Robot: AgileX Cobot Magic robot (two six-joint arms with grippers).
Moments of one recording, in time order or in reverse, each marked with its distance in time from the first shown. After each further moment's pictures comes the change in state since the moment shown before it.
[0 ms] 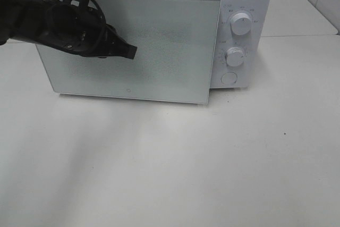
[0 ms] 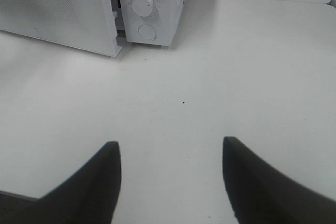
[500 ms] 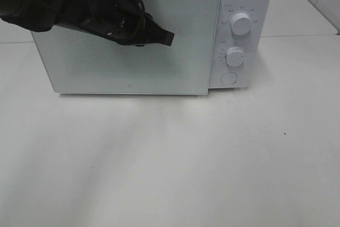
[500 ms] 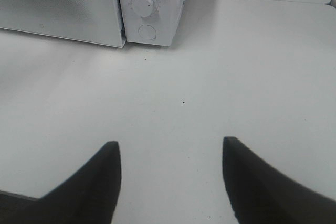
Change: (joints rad) left arm -0.072 0.121 -0.195 -0.002 0.051 -0.049; right arm 0.000 0.000 0.000 0.000 0.000 0.000
